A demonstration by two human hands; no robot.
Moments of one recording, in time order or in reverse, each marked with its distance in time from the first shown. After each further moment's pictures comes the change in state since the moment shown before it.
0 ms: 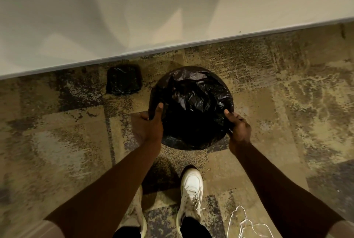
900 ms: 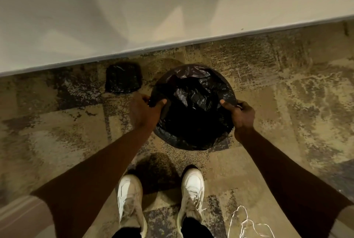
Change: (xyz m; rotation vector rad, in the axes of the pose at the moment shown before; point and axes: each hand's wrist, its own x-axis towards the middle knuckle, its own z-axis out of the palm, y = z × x) left_hand 0.049 0.020 -0.003 0.264 -0.110 0.375; right_hand 0.033 -0.020 0.022 -0.293 0.036 -0.142
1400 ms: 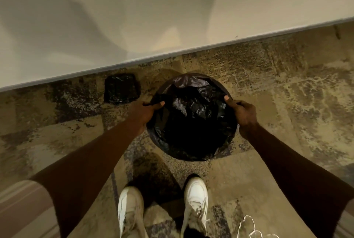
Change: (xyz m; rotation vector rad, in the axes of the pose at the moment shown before) left_hand 0.044 0.006 -0.001 -0.293 -0.449 -0.326; right_hand 0.018 -0.018 -0.007 -0.056 -0.048 -0.011
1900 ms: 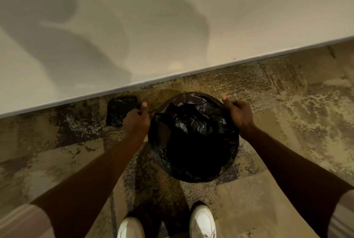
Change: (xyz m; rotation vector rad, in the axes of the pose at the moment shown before) left_hand 0.023 0.022 -0.006 0.301 0.411 0.269; right_hand 0.040 -0.040 0.030 -0.218 -0.007 -0.211
